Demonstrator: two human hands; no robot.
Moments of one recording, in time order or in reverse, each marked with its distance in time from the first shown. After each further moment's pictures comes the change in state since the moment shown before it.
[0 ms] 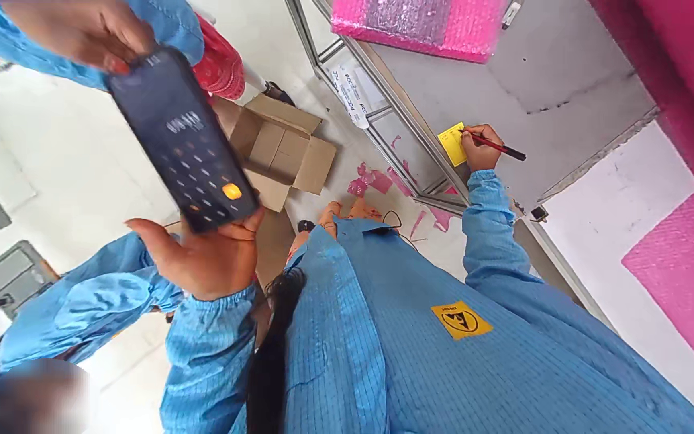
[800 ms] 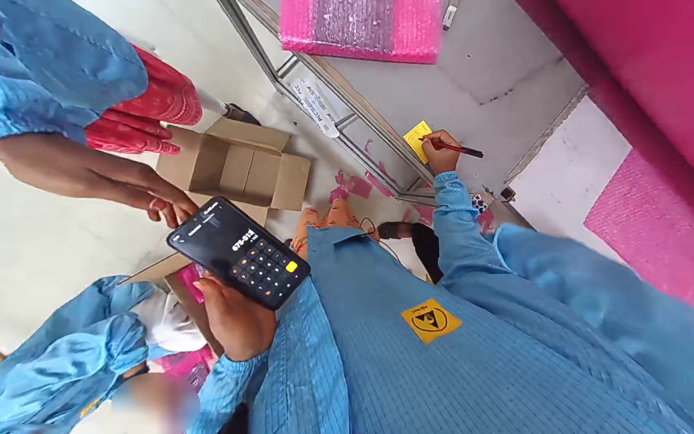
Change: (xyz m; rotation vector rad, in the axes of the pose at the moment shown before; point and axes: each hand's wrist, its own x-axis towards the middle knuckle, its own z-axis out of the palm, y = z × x) left_hand -0.043 -0.045 -0.021 0.249 -0.005 -0.049; right_hand -0.023 -0.014 0.011 0.061 0.104 0.022
